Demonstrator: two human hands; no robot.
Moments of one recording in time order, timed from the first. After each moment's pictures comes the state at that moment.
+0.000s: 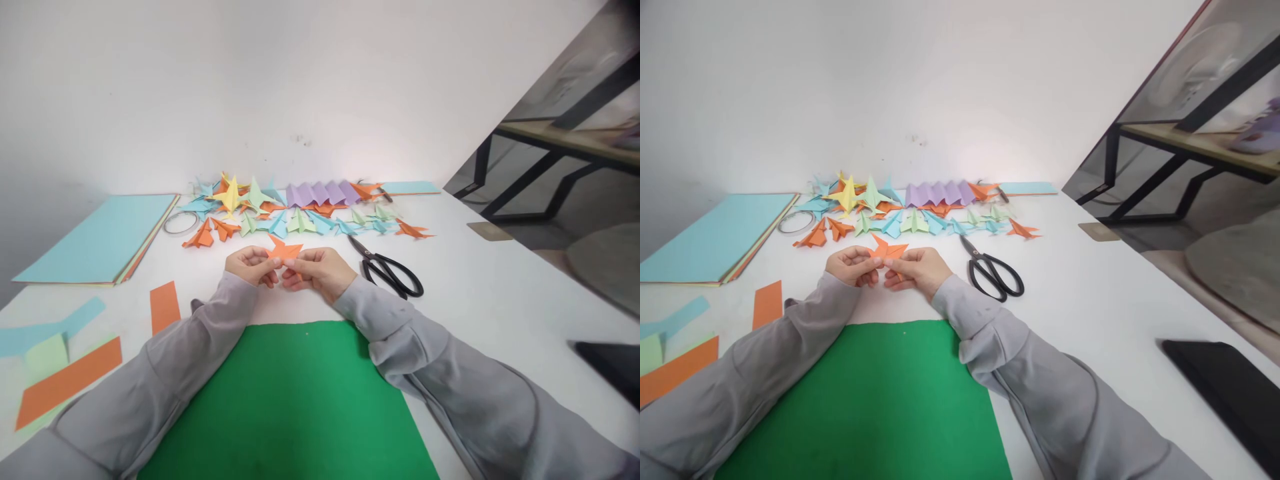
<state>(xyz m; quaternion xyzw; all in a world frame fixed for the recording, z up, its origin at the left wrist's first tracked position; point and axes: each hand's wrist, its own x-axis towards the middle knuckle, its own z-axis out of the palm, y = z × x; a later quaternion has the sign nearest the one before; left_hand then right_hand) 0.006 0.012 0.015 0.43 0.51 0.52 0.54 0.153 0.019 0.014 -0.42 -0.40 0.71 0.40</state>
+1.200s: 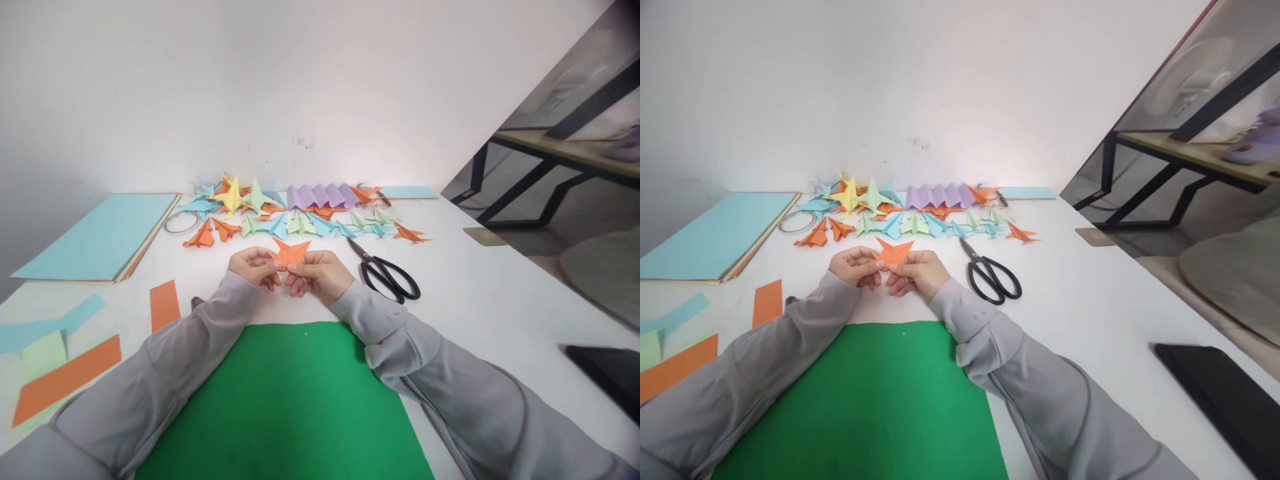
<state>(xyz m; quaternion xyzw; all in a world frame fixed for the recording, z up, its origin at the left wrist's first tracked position) 0.004 0.013 0.014 0.44 0.46 0.50 0.59 0.152 0.022 0.003 -0.39 -0.42 0.72 0.39</state>
